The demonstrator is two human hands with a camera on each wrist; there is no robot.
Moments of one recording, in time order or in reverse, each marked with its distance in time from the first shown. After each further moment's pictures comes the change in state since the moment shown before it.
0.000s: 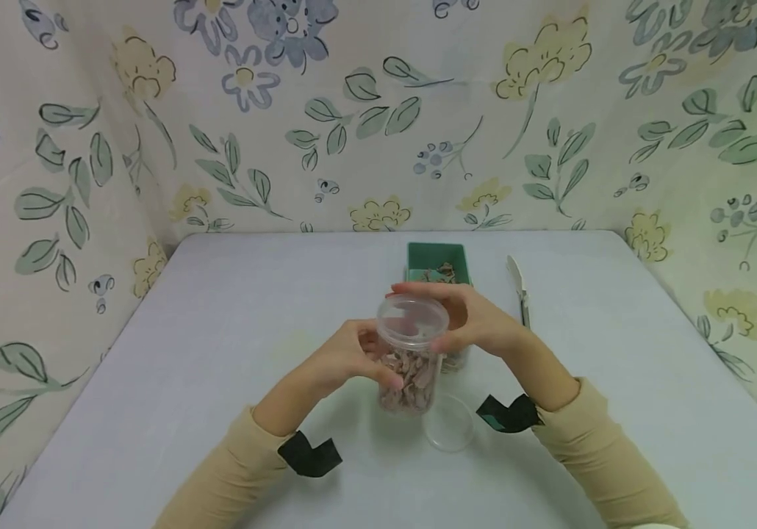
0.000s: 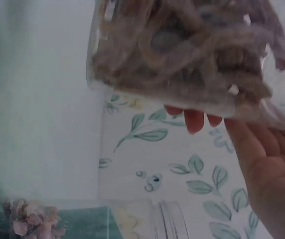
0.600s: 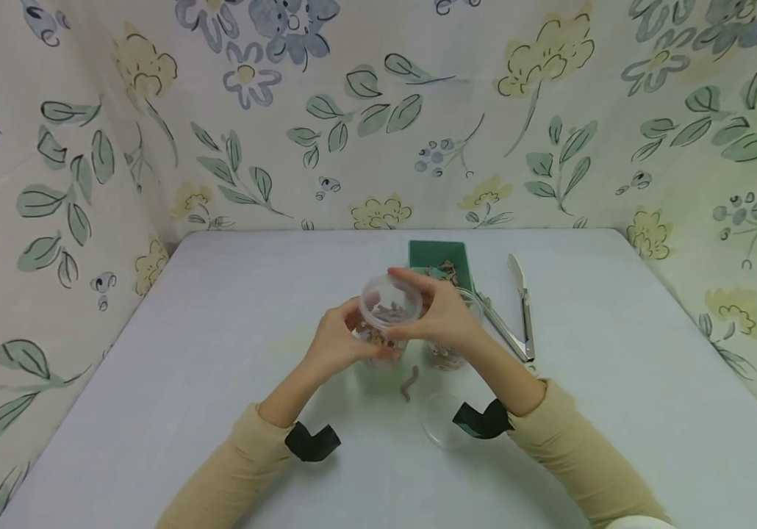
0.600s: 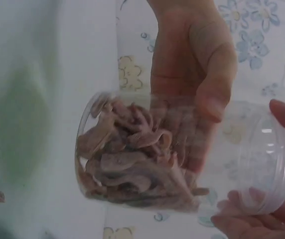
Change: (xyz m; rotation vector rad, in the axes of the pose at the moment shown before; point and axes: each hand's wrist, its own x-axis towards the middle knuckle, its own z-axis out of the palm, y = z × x) left_hand 0.011 -0.021 -0.009 0.282 0.339 0.209; right_hand 0.027 0.009 0.035 -0.358 0.470 0.247
